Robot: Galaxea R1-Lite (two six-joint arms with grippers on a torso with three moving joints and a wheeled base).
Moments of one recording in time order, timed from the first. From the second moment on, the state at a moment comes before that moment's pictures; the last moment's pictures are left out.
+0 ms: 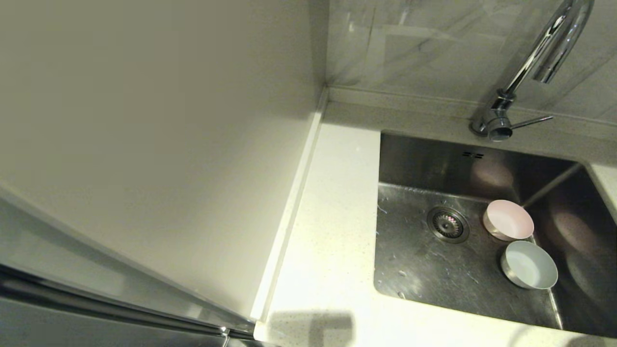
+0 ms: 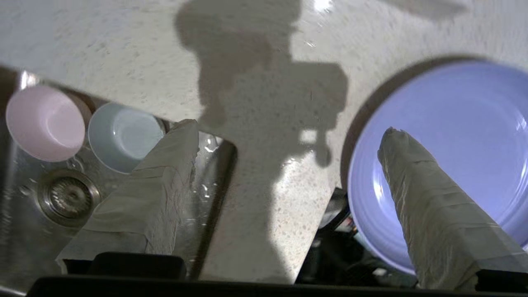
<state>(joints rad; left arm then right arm) 0.00 0.00 0.00 -0.01 0.00 0.00 -1.34 1.36 -1.02 0.62 0.23 0.35</state>
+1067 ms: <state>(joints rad) 0.00 0.00 0.00 -0.01 0.00 0.00 -1.50 1.50 -0.68 0.34 0.22 0.27</state>
